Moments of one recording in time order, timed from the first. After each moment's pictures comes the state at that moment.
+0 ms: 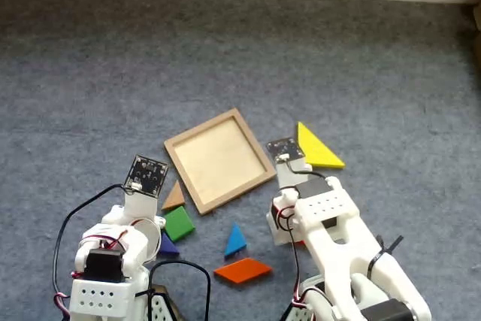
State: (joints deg) left arm -1.5 -101.8 96.0 75.4 -5.9; right arm -24.8 -29.4 63.9 61.4 3.3
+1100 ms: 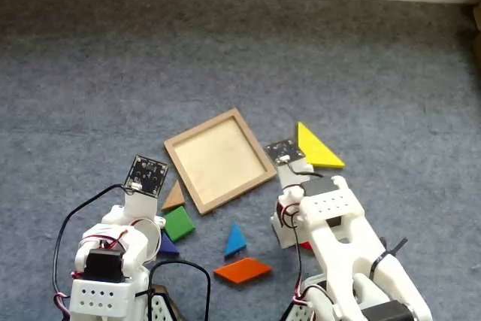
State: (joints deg) left arm -1.5 -101.8 96.0 75.4 -5.9; right arm -20.8 -29.5 63.8 62.9 10.7
